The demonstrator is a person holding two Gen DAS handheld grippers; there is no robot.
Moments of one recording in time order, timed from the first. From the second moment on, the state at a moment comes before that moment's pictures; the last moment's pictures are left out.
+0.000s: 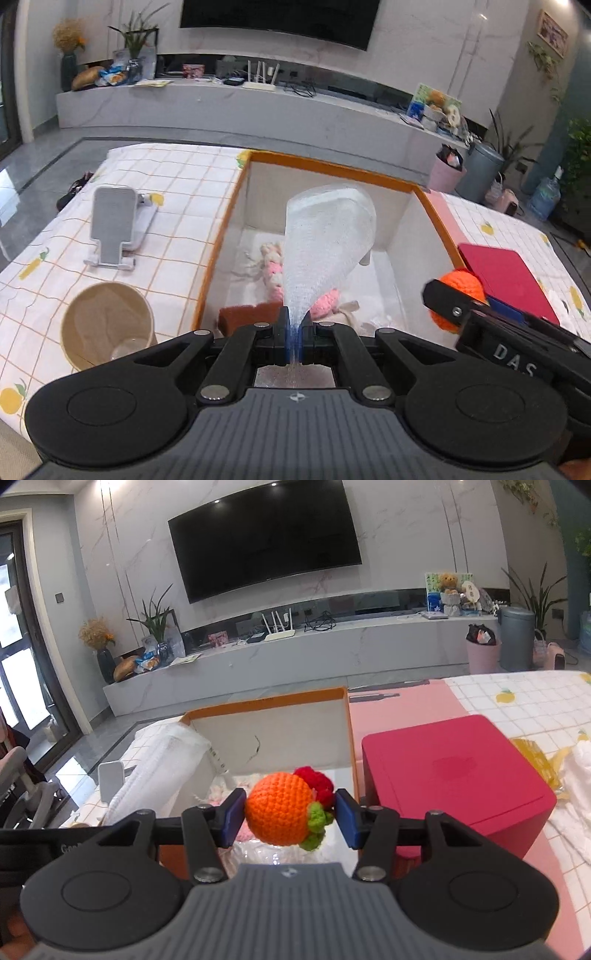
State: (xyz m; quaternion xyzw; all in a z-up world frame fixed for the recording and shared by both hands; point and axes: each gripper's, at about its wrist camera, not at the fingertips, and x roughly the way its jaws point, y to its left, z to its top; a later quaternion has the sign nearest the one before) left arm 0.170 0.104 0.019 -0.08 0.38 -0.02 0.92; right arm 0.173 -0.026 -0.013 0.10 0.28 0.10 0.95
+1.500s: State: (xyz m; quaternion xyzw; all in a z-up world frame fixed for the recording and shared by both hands) left arm 0.159 0.132 0.039 -0.08 0.37 0.03 0.93; right arm 0.227 0.027 -0.003 -0.36 0.41 0.23 0.81
